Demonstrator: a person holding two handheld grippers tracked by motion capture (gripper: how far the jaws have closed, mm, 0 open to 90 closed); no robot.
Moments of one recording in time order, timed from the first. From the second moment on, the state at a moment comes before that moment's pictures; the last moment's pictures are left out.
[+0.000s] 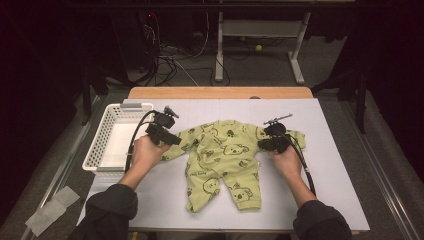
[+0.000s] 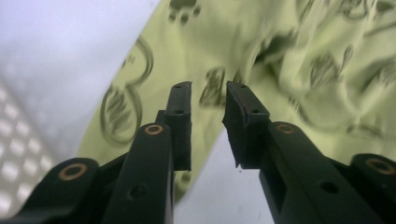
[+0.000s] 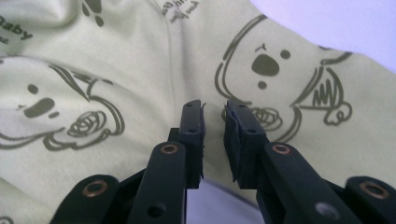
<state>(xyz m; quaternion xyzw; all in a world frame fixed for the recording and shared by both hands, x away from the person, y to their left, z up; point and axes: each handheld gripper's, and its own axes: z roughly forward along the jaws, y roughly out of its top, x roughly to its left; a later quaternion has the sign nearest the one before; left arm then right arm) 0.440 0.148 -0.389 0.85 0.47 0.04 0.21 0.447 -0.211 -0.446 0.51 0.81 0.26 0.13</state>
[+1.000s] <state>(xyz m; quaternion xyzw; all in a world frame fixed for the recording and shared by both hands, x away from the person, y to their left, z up) 0.500 0.091 -0.441 0.87 0.46 0.05 0.17 0.470 -0.159 -0.446 0.47 0.84 0.23 0.13</state>
